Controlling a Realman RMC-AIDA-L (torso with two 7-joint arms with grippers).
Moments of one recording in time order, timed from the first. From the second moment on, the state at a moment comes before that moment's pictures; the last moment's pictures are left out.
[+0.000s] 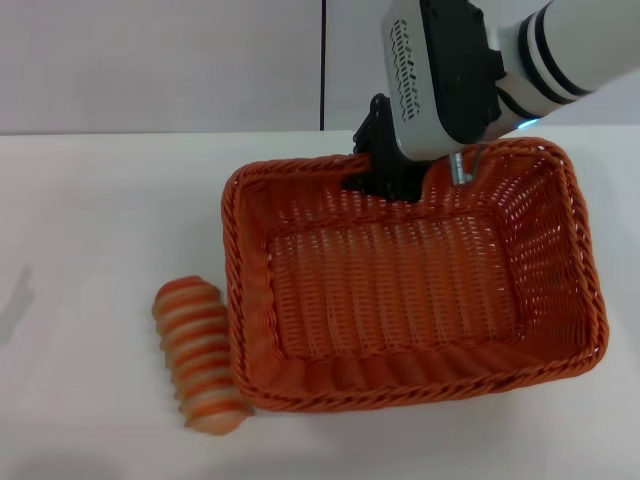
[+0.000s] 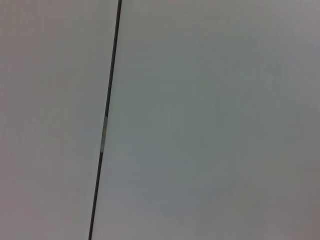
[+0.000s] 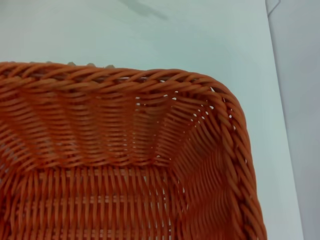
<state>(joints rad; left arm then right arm) -0.09 -2.06 0.25 0.19 1.47 1.49 -0.62 0.87 2.08 -1.48 -1.02 0.79 1.23 -1.50</state>
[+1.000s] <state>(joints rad) -0.06 -2.06 0.25 0.19 1.47 1.57 -0.62 0.62 2.08 -1.52 -1.47 0.82 1.21 -1.31</state>
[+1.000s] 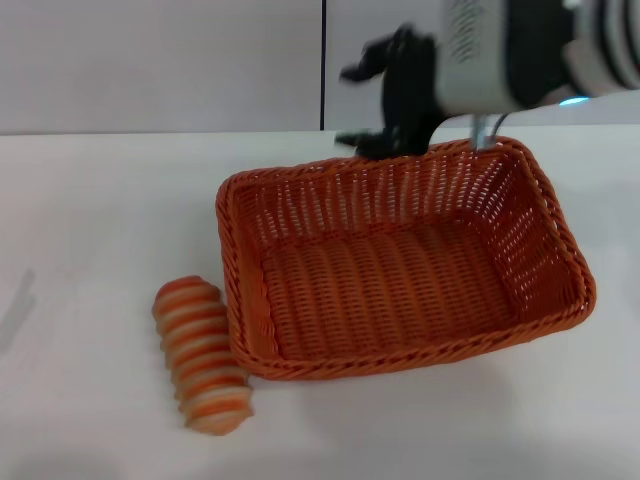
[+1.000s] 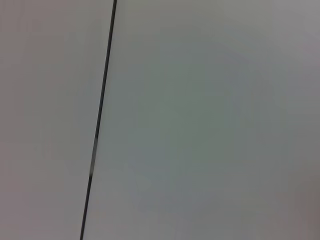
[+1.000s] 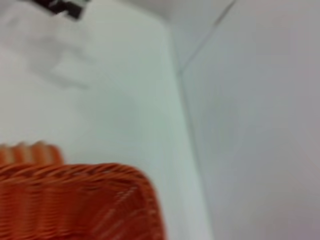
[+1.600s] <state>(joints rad) -0.04 -1.96 0.29 0.70 1.75 1.77 -1.42 0.03 2.08 -1.28 -1.61 1.82 1.03 -1.53</state>
